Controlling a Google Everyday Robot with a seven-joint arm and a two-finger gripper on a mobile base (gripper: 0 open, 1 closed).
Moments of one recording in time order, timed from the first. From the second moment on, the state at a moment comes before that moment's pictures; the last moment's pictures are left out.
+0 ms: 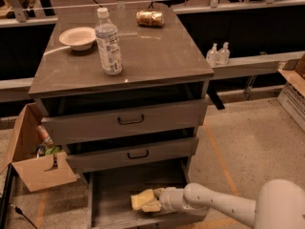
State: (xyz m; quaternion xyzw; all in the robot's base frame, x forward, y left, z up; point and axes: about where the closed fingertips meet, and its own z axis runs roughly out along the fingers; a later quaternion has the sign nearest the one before) arm 0.531 0.000 0.236 -0.38 0.82 0.31 0.31
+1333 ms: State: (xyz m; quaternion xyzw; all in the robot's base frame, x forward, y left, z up) arm 0.576 0.023 0.172 -0.39 0.86 0.21 0.27
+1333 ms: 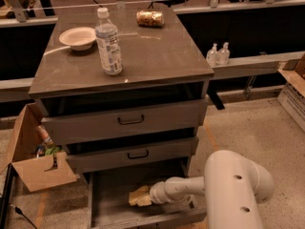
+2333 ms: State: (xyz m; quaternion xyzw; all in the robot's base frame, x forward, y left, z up) arm 0.580 0.017 0.167 -0.36 0.88 0.17 0.26
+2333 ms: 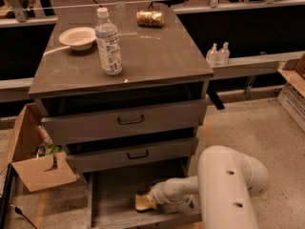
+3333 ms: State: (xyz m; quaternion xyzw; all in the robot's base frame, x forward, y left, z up) arm 0.561 -0.091 0.277 -0.32 0.90 0.12 0.26
